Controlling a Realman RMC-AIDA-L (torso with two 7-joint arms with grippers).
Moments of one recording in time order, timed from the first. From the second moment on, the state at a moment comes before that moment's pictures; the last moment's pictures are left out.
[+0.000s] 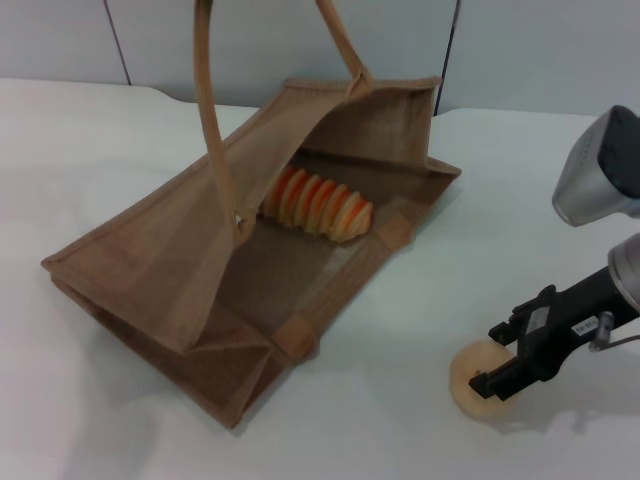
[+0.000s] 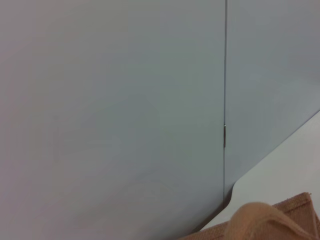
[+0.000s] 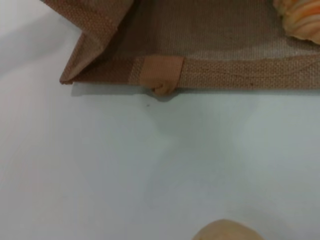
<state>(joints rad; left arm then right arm) -0.82 -1.93 1.08 1.54 -0.64 -1.47 0.53 0.68 2.03 -1.32 -1.00 -2.36 -1.54 2.13</state>
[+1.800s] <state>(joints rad) -0.83 -1.93 1.08 1.53 -0.64 -1.47 0.53 0.83 2.02 -1.26 -0.77 -2.36 -1.53 2.06</state>
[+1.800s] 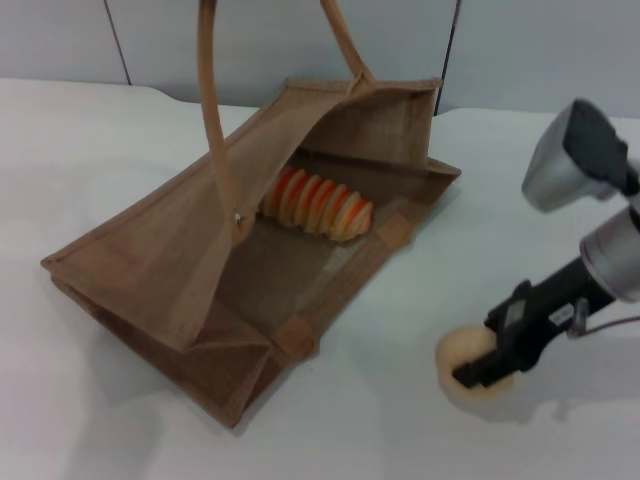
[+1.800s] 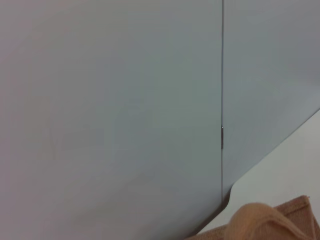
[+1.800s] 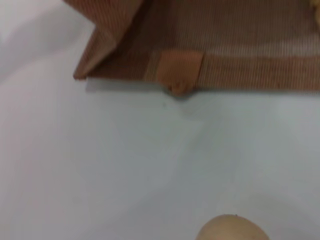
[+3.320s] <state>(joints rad) -0.93 -1.99 1.11 1.66 -0.72 -1.45 0.53 1.04 2.03 -1.19 -0.53 -1.95 -1.14 1.80</state>
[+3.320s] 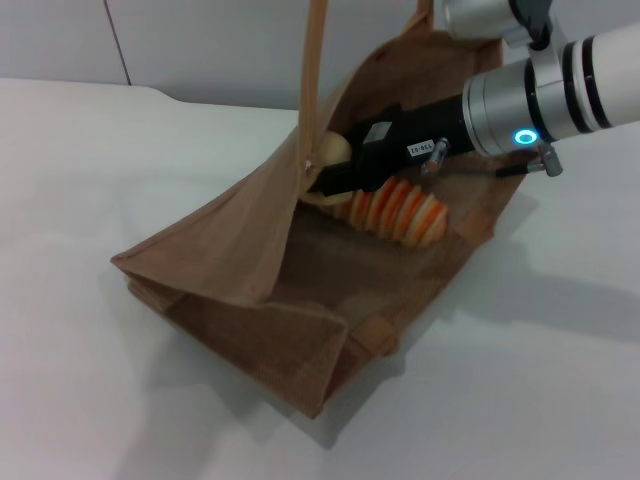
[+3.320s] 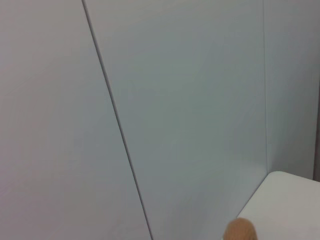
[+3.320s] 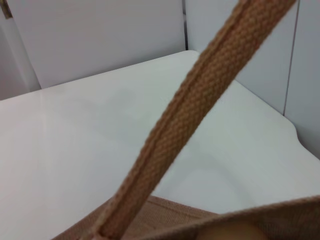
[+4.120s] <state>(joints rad) -0.92 -1.99 1.10 1.66 -0.71 -1.44 0.53 1.04 2.03 -1.22 -0.51 -1.94 -1.11 1.80</state>
